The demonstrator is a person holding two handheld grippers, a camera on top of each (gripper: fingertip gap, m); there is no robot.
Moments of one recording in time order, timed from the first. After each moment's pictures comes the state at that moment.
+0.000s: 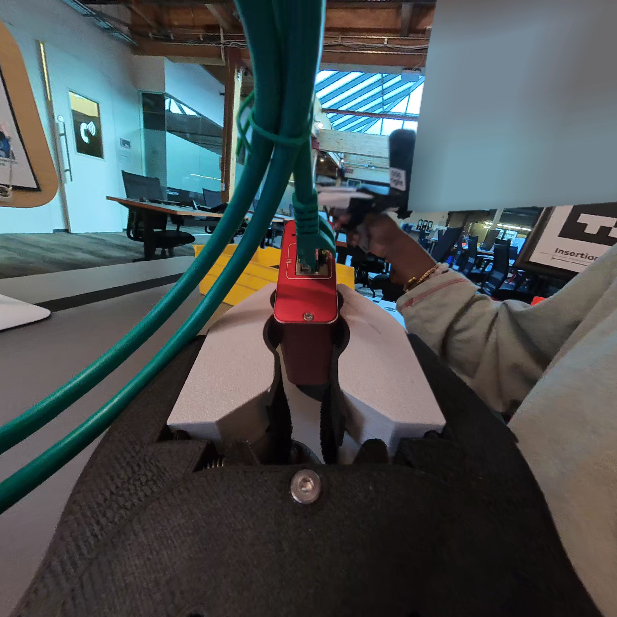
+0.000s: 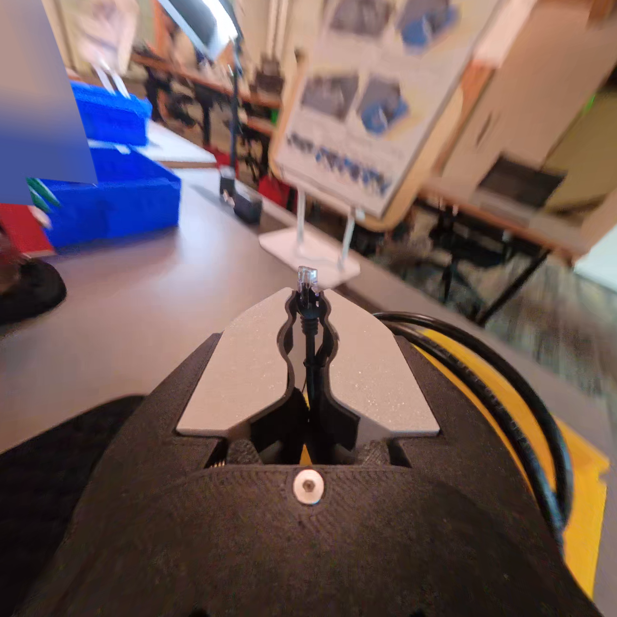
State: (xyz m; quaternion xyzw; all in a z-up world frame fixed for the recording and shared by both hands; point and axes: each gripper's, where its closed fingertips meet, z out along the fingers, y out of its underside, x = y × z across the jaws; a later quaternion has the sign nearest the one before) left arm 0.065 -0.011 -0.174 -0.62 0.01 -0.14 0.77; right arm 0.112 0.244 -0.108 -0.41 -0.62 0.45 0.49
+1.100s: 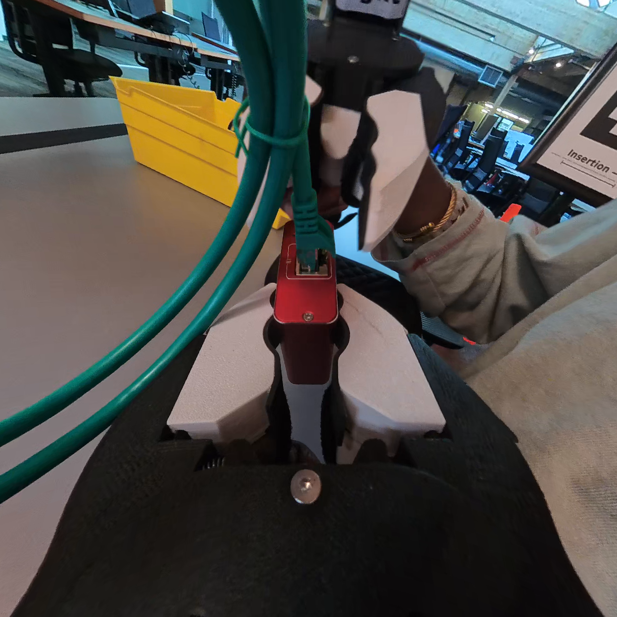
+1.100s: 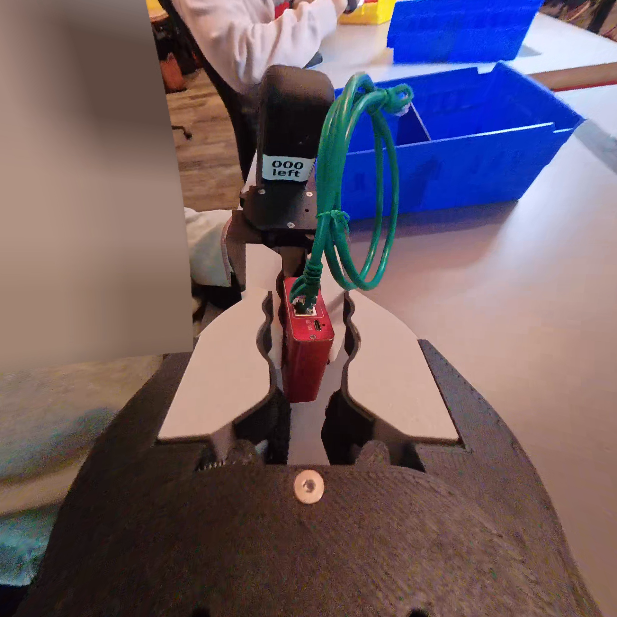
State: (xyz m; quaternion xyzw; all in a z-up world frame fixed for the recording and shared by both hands) left arm 0.091 0.010 -0.237 -0.76 0.03 -0.21 0.61; right arm 0.070 -0.014 -0.191 -0.23 -0.79 0.56 0.08
